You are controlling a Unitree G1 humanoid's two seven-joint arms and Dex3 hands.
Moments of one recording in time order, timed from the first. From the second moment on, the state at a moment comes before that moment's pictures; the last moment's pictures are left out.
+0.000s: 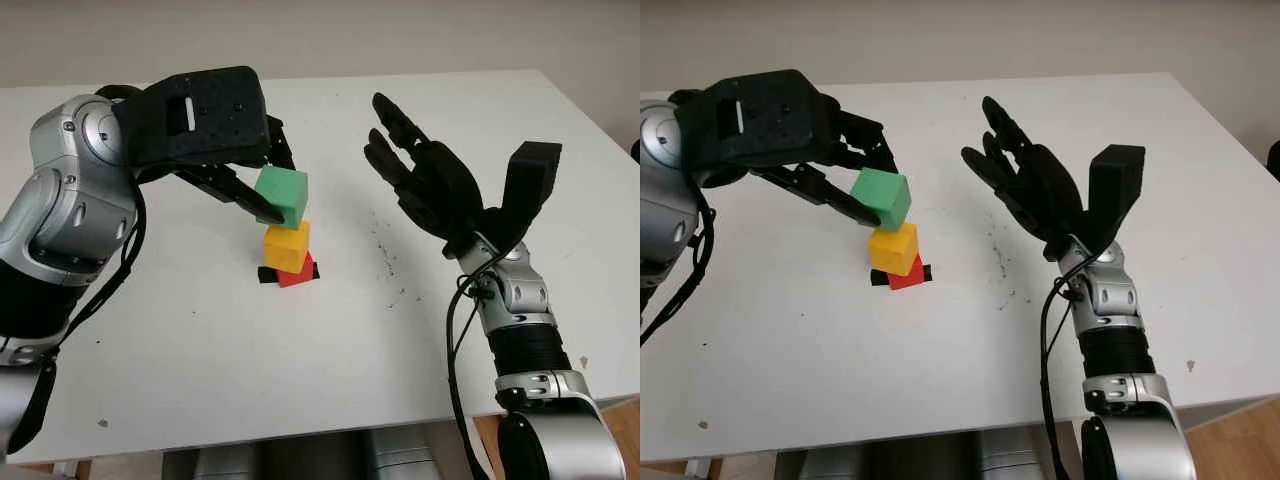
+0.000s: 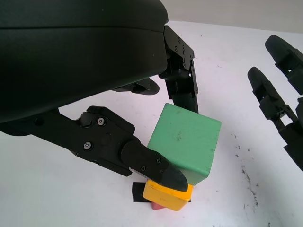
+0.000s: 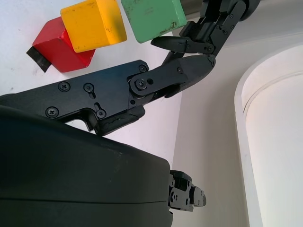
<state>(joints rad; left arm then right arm) -0.93 0.72 -0.33 -0.20 0.38 0.73 -0.91 -0.64 -0.21 -0.13 0.41 0.29 0.14 0.47</state>
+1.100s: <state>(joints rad) -0.90 0.71 -0.34 -0.20 0.38 0.69 -0.89 -0.63 -0.21 -0.13 0.40 0.29 0.15 0.47</state>
